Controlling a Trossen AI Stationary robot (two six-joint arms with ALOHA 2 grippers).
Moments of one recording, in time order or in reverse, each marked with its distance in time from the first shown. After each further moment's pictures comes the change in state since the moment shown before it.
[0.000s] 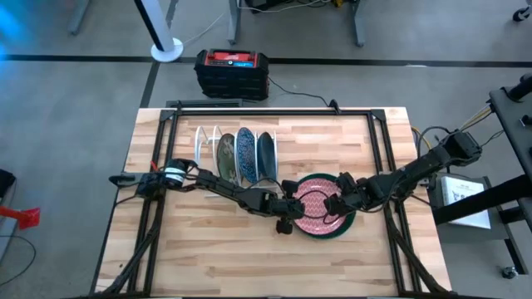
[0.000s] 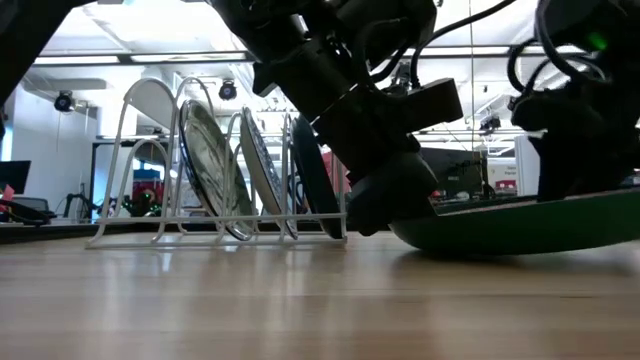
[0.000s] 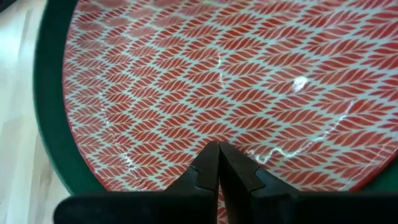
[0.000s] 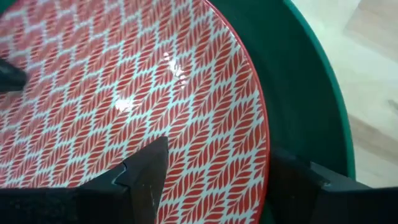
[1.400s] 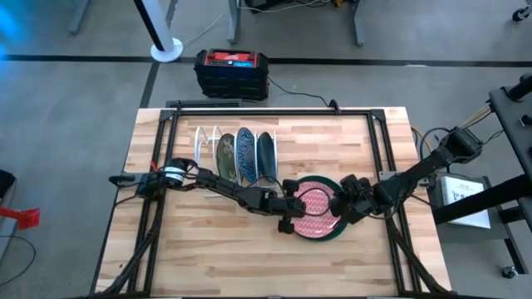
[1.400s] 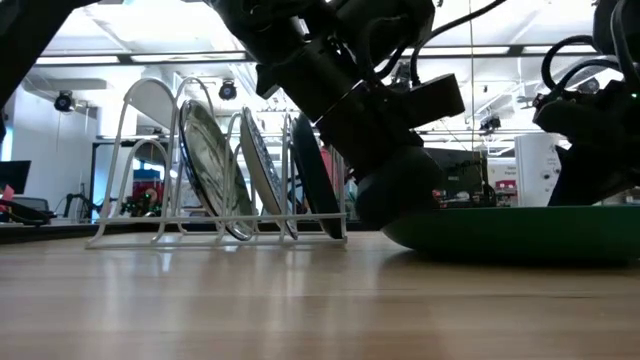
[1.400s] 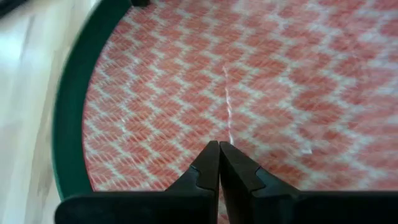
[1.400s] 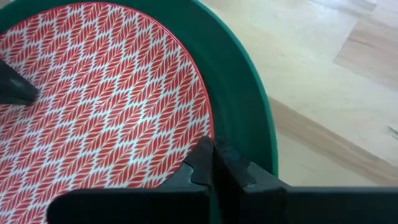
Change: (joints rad) left arm 0.007 -0.027 -0.008 0.058 0.012 0.001; right arm 0.129 -0.057 -0.136 0.134 0.213 0.045
